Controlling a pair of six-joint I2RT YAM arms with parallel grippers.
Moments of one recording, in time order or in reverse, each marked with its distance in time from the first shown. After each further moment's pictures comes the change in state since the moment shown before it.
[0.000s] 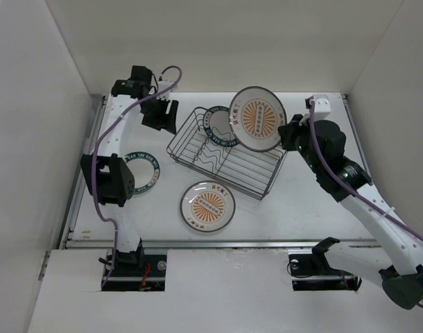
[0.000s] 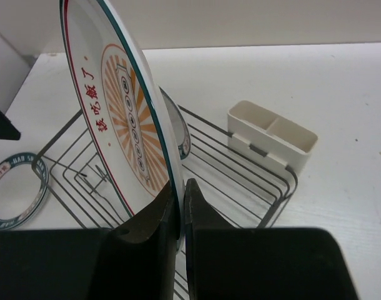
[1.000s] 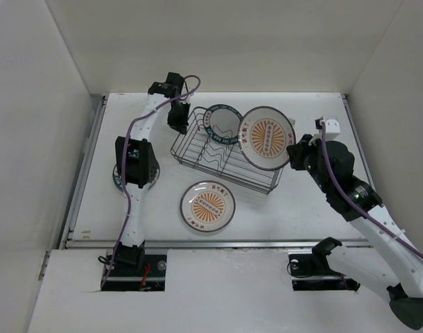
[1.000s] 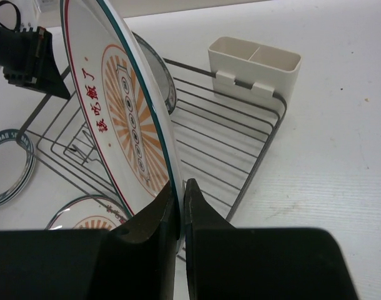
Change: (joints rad) left arm -0.177 0.453 0.367 0.035 -0.237 -0.278; right arm 0.000 -0.222 -0.176 -0.111 0.063 0.072
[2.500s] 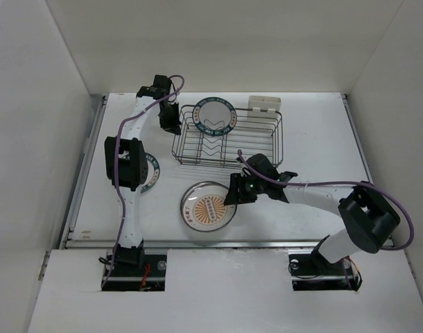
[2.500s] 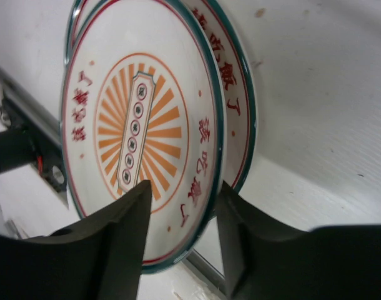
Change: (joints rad) left arm 0.079 -0.122 -0.223 0.144 0.072 -0.184; right arm 0.187 0.679 -0.187 0.304 -0.689 0.298
